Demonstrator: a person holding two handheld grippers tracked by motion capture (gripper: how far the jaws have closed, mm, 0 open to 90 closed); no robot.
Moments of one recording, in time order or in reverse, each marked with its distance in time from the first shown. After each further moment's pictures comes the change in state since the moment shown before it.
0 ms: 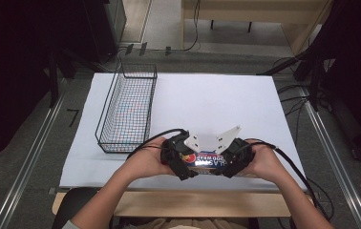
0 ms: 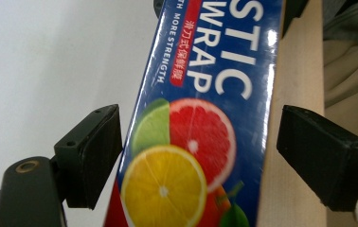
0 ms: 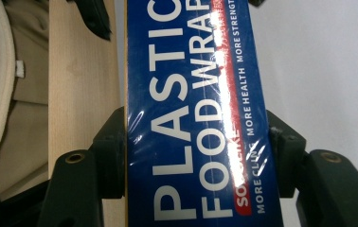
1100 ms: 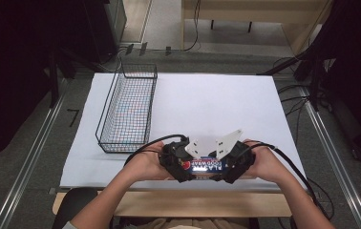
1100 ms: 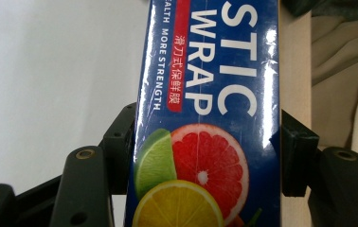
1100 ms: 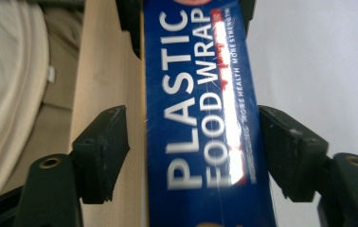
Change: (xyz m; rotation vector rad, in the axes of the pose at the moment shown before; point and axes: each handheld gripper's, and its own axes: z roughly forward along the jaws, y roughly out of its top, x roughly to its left) left arm -0.009 -0.008 0.003 0.066 -0.023 0.019; right arm 0.009 0.001 -0.002 -0.064 0.057 -0.061
